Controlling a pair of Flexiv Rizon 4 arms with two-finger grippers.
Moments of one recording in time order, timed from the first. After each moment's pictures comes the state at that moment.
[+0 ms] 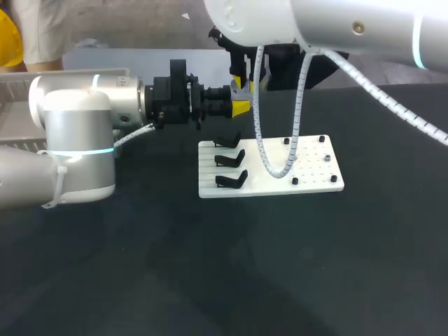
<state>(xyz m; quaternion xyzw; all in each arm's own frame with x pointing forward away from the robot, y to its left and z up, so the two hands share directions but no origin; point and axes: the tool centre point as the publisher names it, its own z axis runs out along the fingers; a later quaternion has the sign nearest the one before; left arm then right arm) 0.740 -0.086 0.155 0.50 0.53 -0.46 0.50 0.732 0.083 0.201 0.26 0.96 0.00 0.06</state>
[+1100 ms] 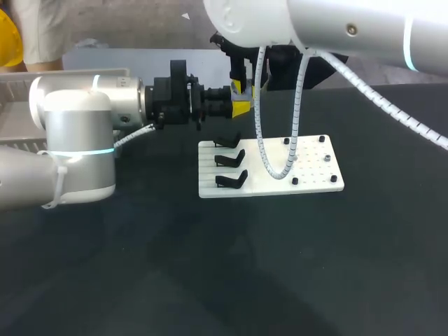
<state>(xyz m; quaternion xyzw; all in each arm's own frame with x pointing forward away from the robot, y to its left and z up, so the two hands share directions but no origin) 0.740 -0.086 0.155 0.50 0.53 -0.46 0.50 0.733 0.081 0.189 0.25 0.97 0.00 0.05</state>
